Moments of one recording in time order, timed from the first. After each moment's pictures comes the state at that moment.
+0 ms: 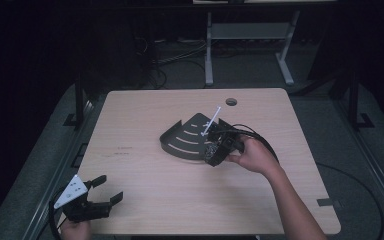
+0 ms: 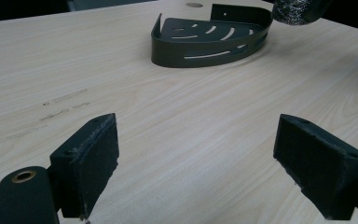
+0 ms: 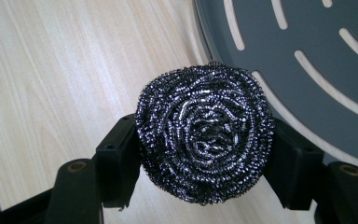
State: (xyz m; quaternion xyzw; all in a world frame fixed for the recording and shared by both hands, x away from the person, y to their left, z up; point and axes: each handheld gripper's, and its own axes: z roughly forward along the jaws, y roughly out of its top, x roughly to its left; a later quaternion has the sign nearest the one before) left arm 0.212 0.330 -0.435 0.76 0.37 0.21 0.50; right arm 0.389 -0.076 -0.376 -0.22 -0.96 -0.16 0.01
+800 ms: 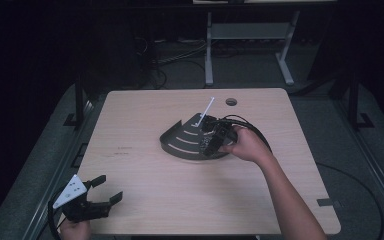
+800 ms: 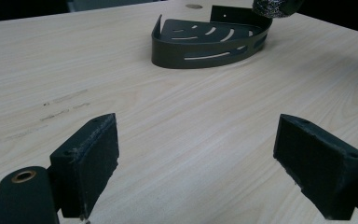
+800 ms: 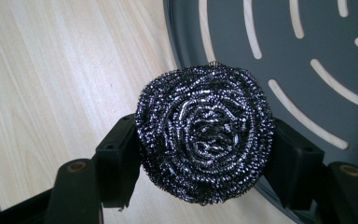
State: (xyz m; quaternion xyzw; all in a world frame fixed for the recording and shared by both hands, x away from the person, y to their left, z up) left arm 0.213 0.332 -0.435 0.76 0.37 0.21 0.50; right arm 0.417 -0.062 -0.369 -0.22 -0.96 -0.16 0.00
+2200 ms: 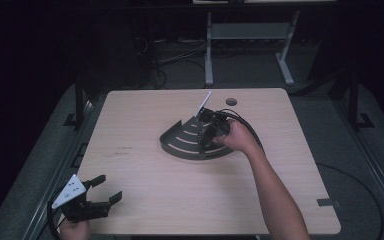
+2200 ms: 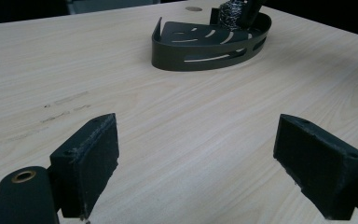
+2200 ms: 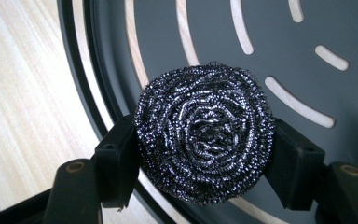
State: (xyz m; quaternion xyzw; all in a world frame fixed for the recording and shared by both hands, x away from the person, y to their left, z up) left arm 0.212 0.333 -0.434 0.75 0.37 0.21 0.50; right arm 0.472 -0.054 -0.402 -0.28 -0.95 -0.16 0.01
